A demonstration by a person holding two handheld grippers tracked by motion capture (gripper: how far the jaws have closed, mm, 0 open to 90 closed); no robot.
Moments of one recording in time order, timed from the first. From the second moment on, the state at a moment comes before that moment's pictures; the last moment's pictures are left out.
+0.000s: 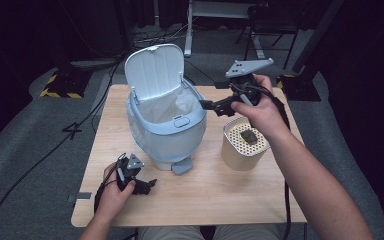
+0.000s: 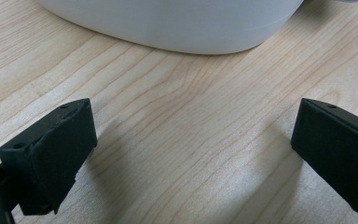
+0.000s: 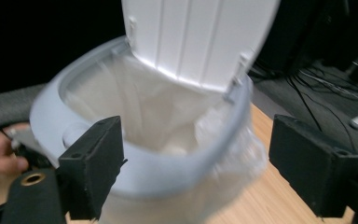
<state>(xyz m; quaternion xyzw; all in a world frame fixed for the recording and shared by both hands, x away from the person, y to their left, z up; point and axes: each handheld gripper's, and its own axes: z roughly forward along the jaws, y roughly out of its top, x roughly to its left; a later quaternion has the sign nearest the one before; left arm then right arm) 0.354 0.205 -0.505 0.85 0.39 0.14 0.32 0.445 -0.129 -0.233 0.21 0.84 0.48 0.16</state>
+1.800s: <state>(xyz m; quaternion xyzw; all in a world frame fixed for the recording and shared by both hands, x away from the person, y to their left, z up) 0.343 0.204 -0.505 0.82 0.44 0.16 0.33 0.341 -0.344 -0.476 0.44 0.78 0.40 0.19</state>
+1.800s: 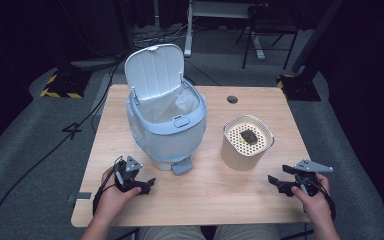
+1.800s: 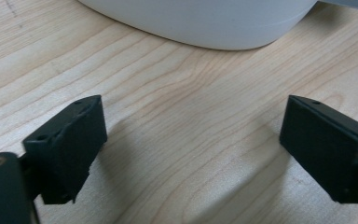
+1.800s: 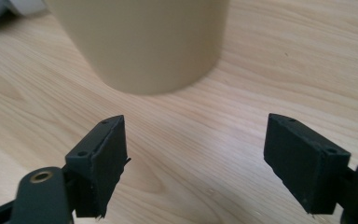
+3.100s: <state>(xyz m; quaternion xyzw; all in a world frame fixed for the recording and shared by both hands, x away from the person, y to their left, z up) 0.334 0.231 -0.415 0.79 0.39 0.16 0.45 0.344 -0.342 -0.504 0.45 0.80 0.35 0.20</state>
